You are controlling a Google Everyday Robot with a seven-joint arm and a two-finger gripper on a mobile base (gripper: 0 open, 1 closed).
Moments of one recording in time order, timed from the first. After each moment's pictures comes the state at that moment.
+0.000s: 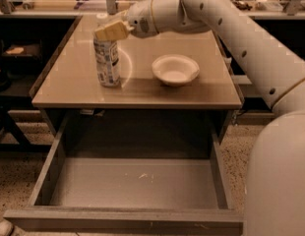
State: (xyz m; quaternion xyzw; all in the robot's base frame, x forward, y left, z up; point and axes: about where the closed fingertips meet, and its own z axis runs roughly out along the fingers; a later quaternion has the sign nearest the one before) arm 0.692 0.117 0.961 -0.51 0.62 0.39 0.45
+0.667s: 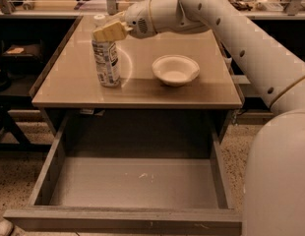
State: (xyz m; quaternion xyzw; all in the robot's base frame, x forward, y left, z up) arm 0.692 0.117 0.962 -0.51 0.62 0.39 0.45
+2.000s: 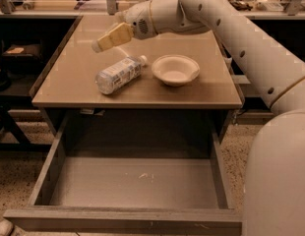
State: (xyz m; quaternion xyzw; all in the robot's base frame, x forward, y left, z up) arm 0.691 0.117 0.962 -0.51 0.62 0.39 0.45
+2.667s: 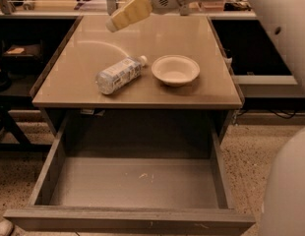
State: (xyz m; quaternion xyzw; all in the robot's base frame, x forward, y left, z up) arm 0.679 0.064 1.015 -0.51 0.67 0.32 0.44
